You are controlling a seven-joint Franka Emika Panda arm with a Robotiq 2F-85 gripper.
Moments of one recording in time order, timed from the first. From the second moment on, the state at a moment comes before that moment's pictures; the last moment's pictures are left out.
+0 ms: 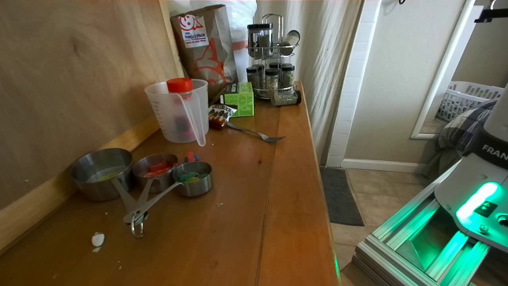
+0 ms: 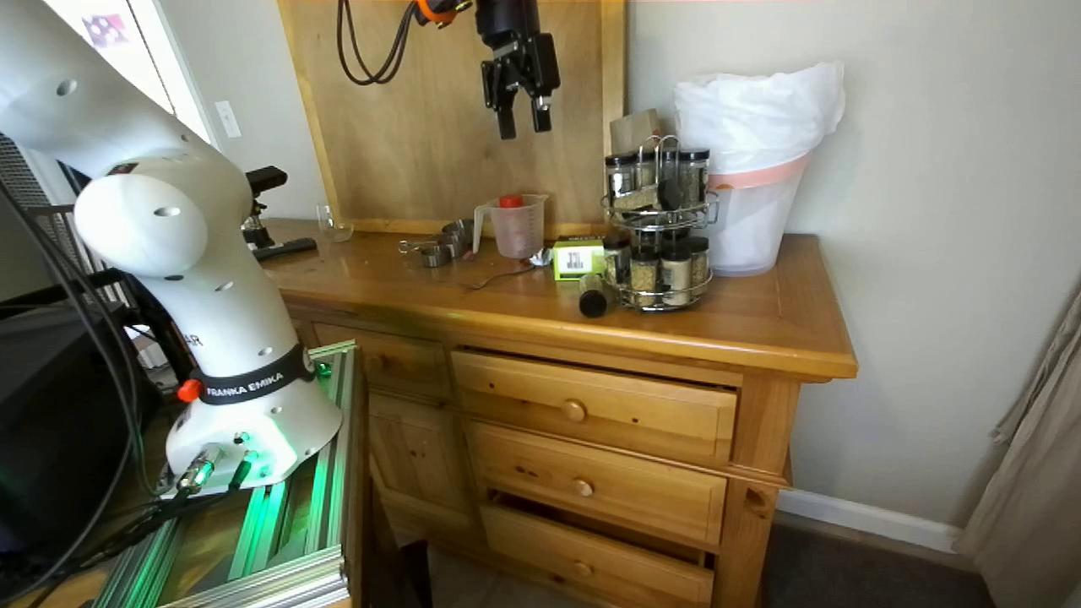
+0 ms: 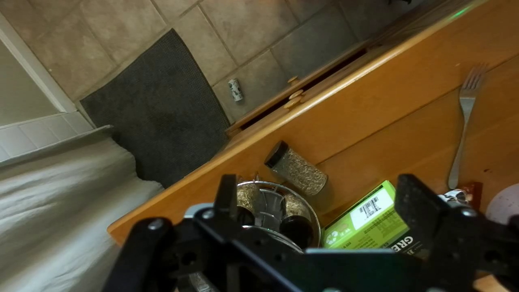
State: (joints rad) arm 0.04 -0.47 0.09 -2.33 -0.12 1.85 -0.08
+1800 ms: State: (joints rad) arm 0.11 -0.48 0.13 -2.33 -0.09 1.85 -0.05
